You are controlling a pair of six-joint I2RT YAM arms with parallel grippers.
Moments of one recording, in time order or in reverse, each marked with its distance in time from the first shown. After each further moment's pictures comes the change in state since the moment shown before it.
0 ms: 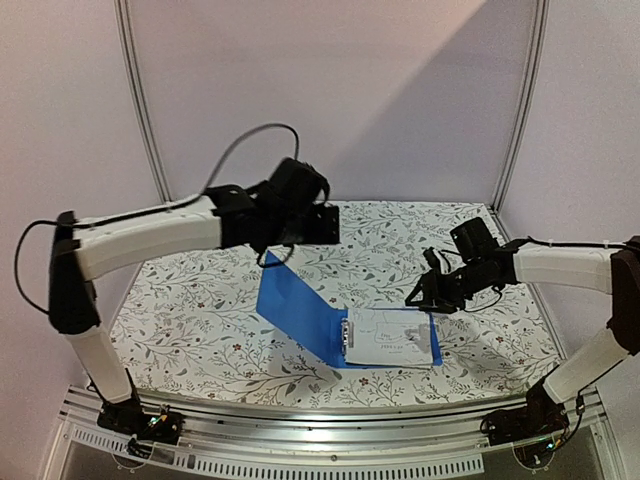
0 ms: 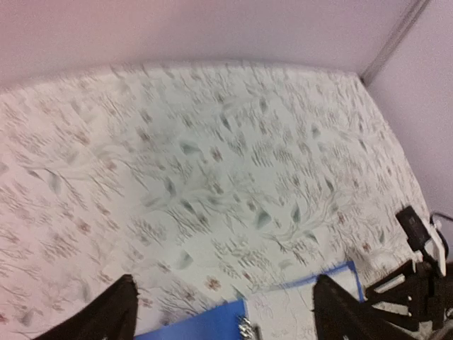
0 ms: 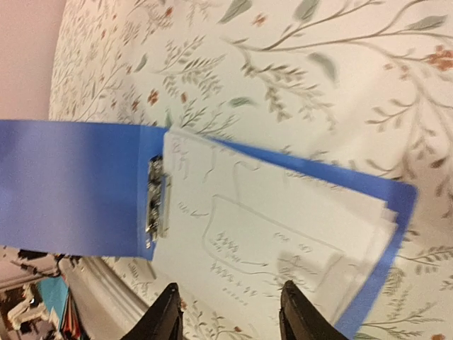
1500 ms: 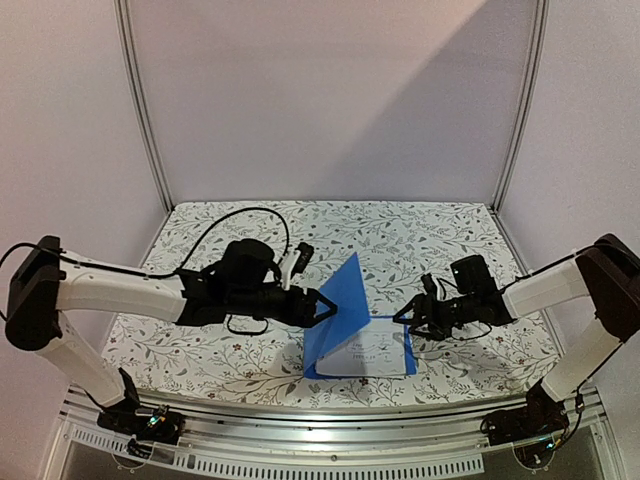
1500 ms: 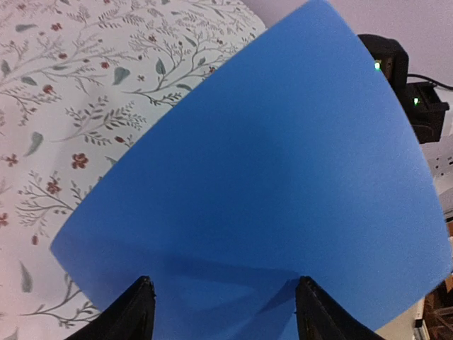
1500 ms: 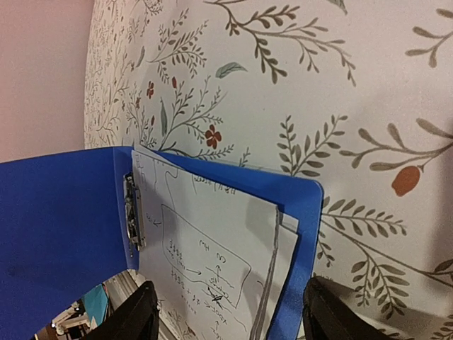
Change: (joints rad) left arm 0.003 -0.307 -0.772 0.651 0.587 0.058; right arm 0.010 0.091 -0.315 0.585 -0.090 0.240
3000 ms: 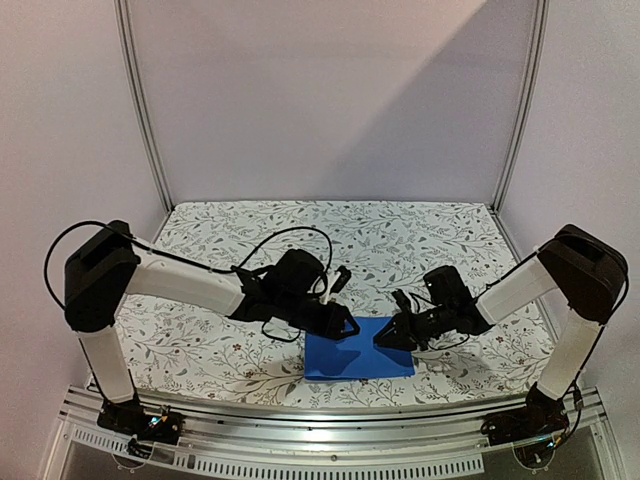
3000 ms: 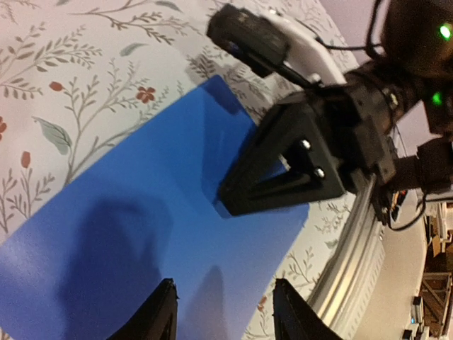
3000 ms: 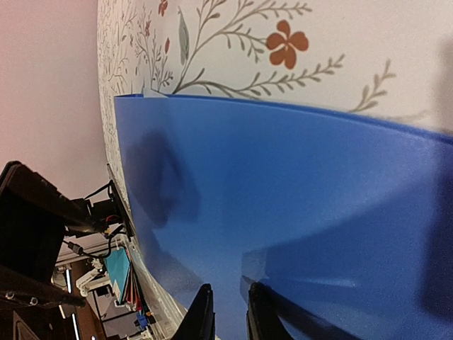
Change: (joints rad) left arm -0.039 0.355 0.251 -0.111 0.111 -0.003; right arm 0.144 0.195 0.056 0.154 -0.085 0.126
